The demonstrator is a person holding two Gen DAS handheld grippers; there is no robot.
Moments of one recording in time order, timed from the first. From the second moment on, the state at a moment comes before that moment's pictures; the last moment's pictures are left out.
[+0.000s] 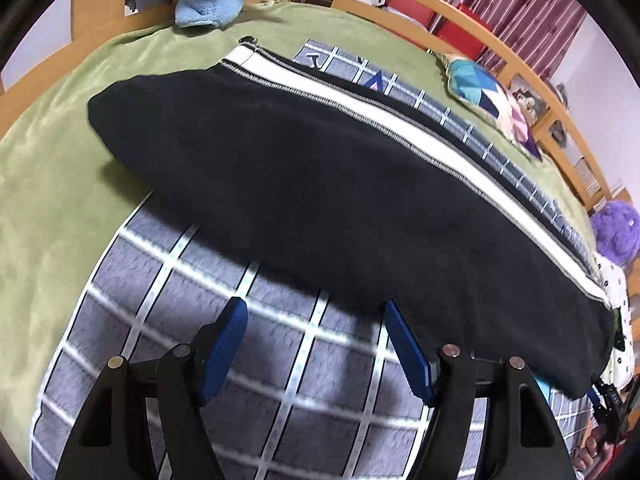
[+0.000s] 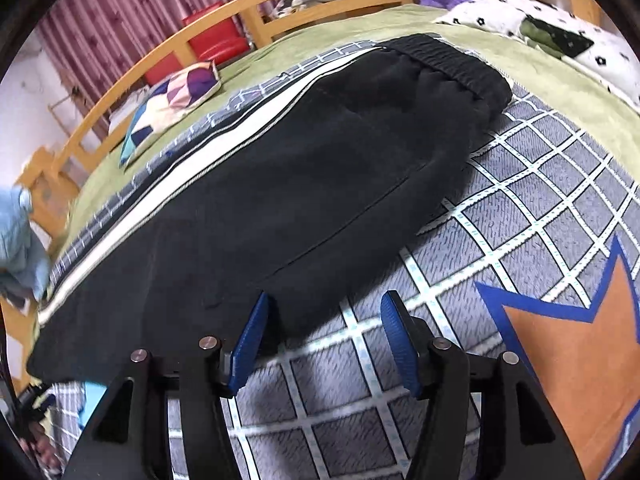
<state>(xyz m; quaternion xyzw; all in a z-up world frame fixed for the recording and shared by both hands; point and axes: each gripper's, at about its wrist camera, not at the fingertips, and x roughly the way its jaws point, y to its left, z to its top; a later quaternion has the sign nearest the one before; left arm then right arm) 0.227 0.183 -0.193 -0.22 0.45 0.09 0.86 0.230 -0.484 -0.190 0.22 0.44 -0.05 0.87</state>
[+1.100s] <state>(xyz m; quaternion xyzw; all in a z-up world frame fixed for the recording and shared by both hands) 0.160 0.203 -0.111 -0.25 0.40 0.07 0.88 0.197 -0.489 -0.101 0.21 0.37 -0.06 0.90</state>
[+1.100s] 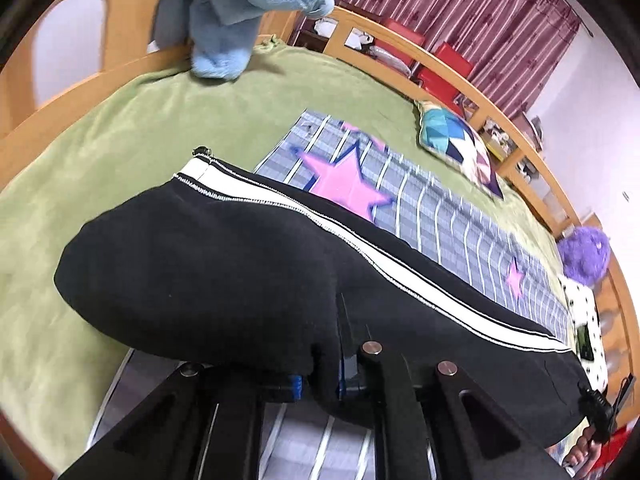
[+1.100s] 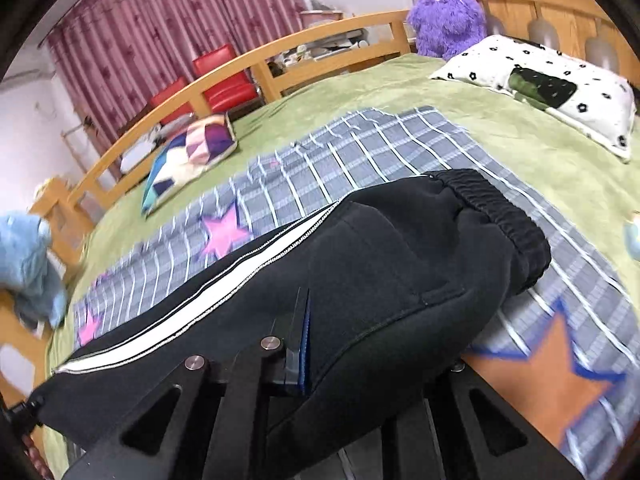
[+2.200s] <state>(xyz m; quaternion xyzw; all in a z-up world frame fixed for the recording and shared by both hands) 0.057 0.154 -0.133 -0.16 0.44 0.13 0.87 0.096 -0.619 -0.183 0.35 0.36 -0.14 0.86</state>
